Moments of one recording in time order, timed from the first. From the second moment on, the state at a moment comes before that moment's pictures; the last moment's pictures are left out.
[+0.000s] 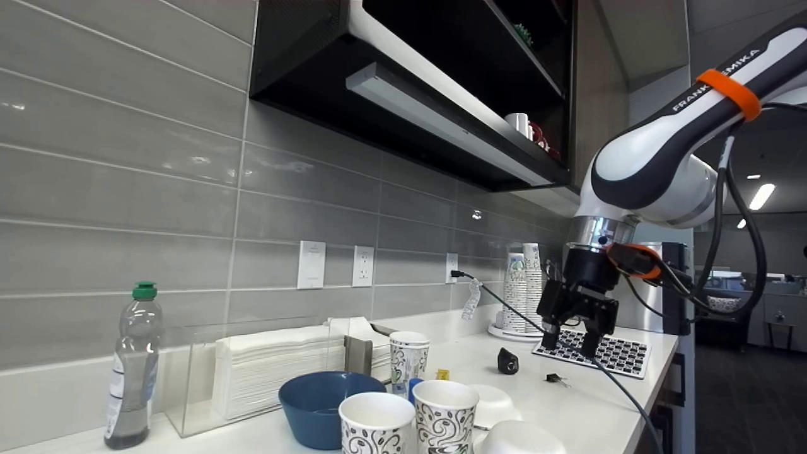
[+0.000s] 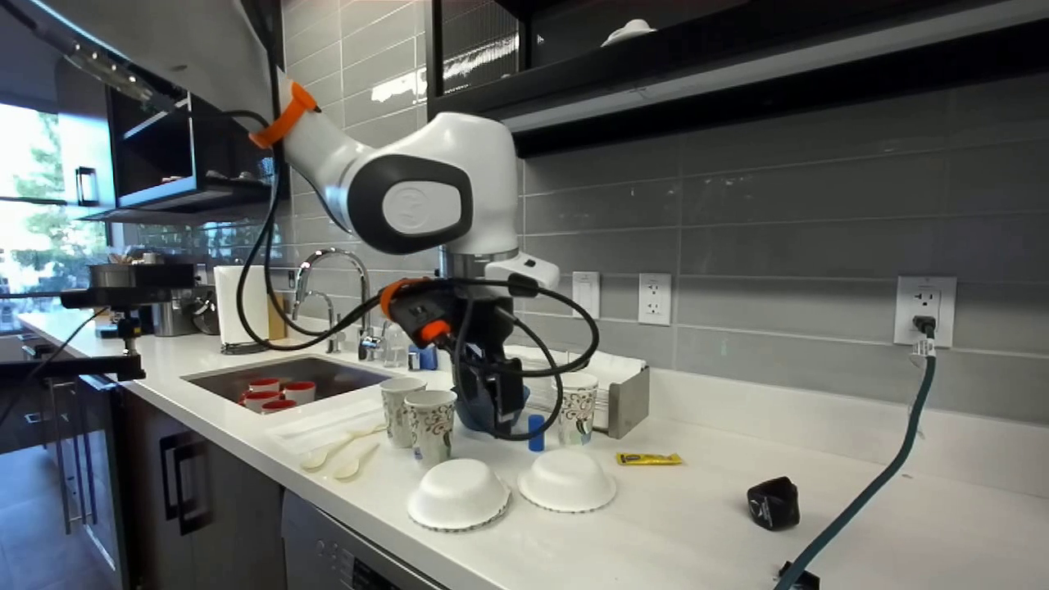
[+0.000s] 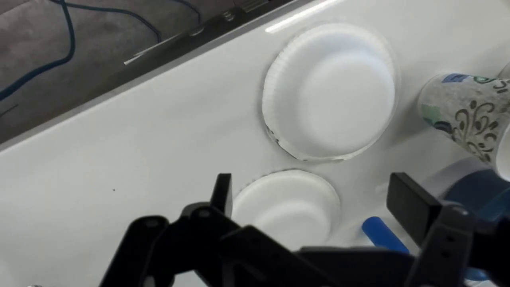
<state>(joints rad) -0.04 -0.31 -0.12 -2.53 0.19 2.37 0.03</state>
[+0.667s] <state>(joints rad) -0.07 -0.20 -0.16 -2.58 0.31 2.37 0.05</state>
